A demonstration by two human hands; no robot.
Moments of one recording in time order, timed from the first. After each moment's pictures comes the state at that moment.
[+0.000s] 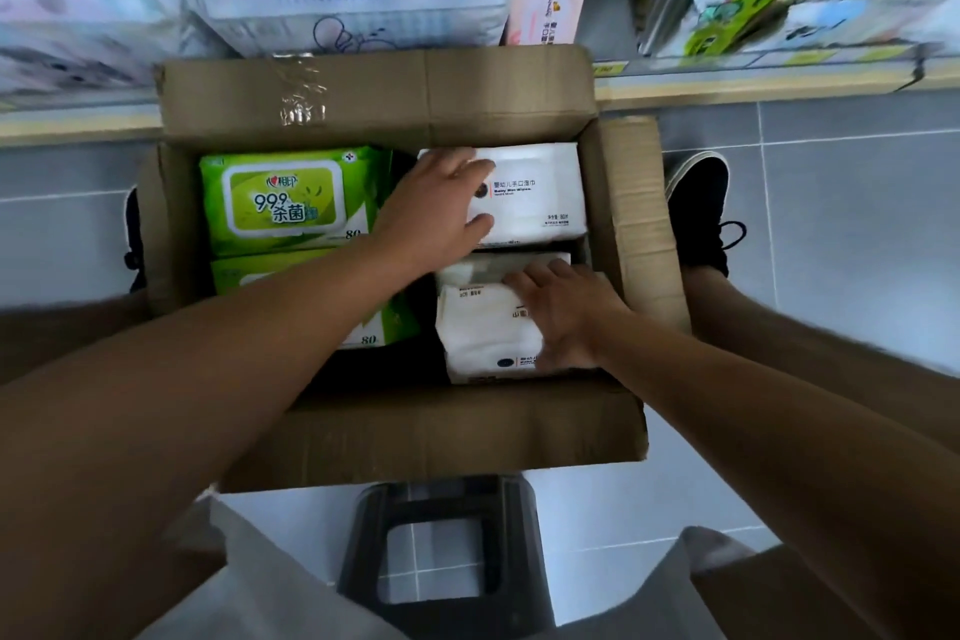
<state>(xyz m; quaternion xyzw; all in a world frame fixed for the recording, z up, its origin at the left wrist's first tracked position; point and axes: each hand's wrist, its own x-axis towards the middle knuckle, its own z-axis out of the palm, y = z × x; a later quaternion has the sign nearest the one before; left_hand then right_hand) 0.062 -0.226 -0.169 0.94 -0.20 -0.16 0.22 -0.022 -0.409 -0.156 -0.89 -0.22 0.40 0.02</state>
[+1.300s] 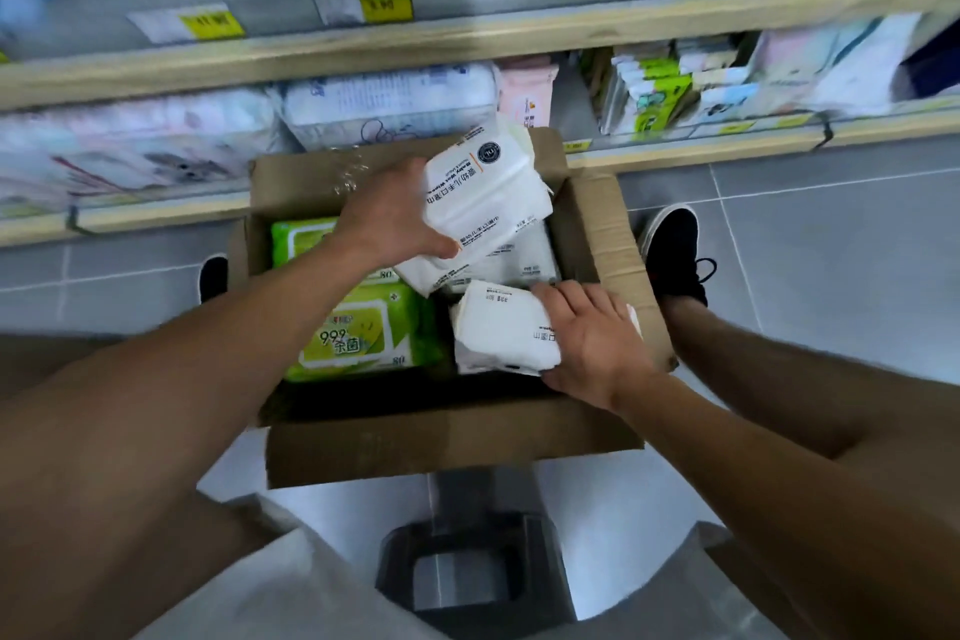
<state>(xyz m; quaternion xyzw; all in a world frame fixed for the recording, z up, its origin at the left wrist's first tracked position) 0.060 -0.186 -0.051 0.95 -0.09 -0.17 0.26 -0.082 -0.415 -0.099 -0.97 -0.12 0.16 0.11</state>
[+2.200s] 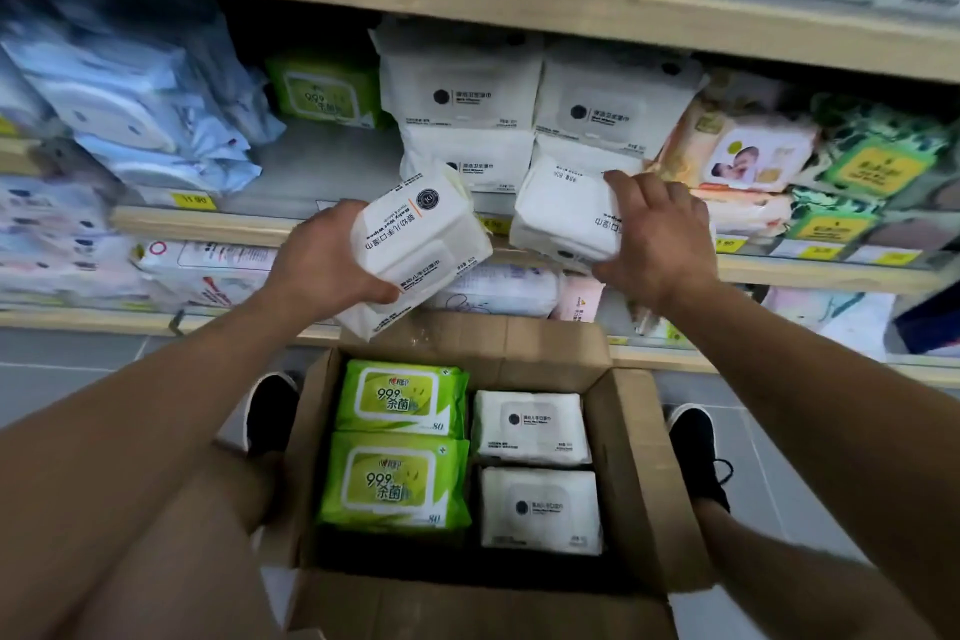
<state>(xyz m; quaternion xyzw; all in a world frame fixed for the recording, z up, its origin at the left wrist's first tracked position) 0.096 -0.054 0.069 0.96 0.05 0.02 0.29 0.128 -0.379 0.090 -0.99 -0.10 -0.12 0.01</state>
